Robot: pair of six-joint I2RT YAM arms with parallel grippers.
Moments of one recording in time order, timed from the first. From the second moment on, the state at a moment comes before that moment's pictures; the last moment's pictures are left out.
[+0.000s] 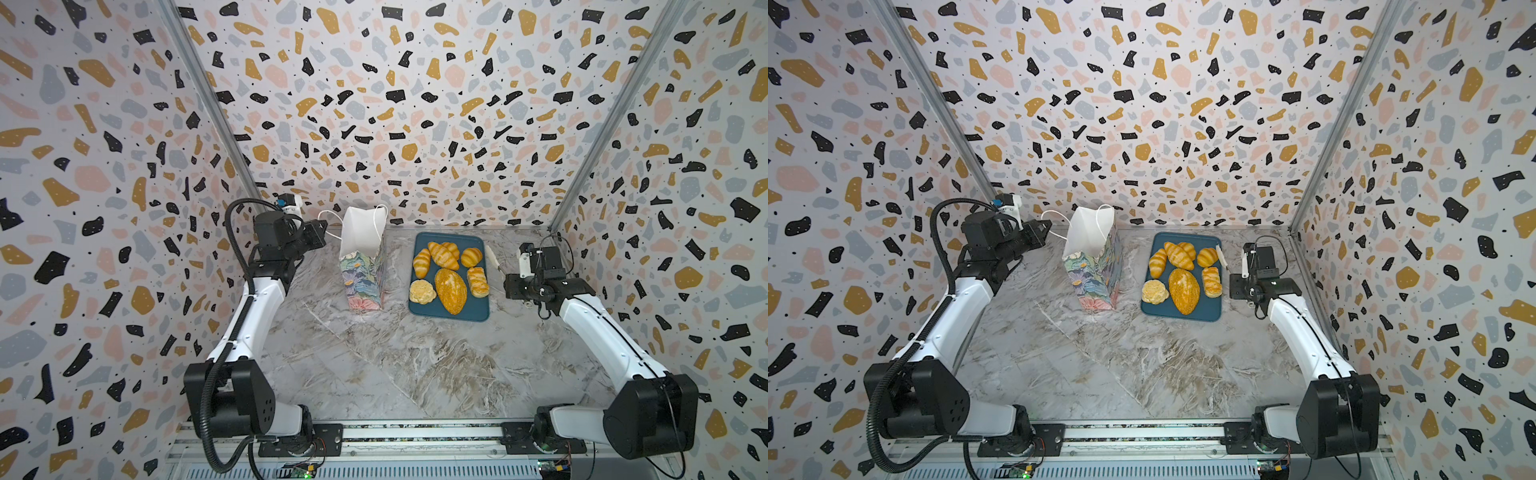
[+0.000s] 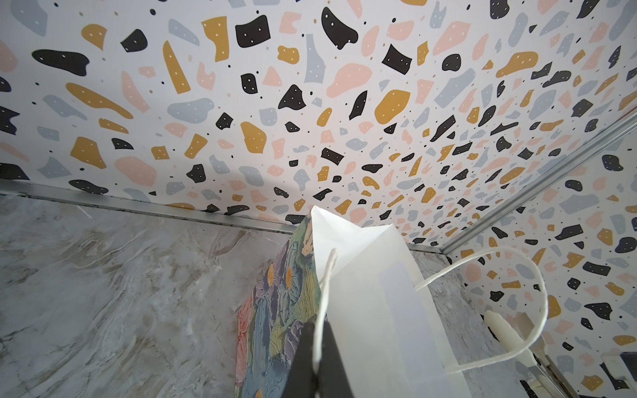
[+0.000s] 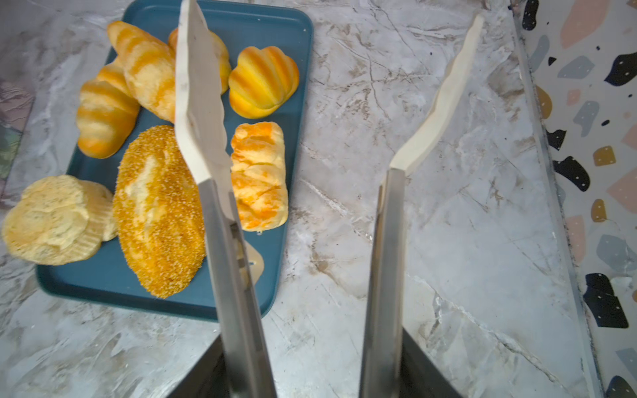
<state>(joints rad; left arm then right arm) 0.06 1.42 1.23 -0.09 0.46 -0.38 0.17 1.28 1.06 -0.63 0.04 0.08</state>
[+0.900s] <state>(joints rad) 0.06 1.42 1.23 -0.09 0.46 -0.37 0.48 1.22 1.04 -0.74 0.01 0.12</state>
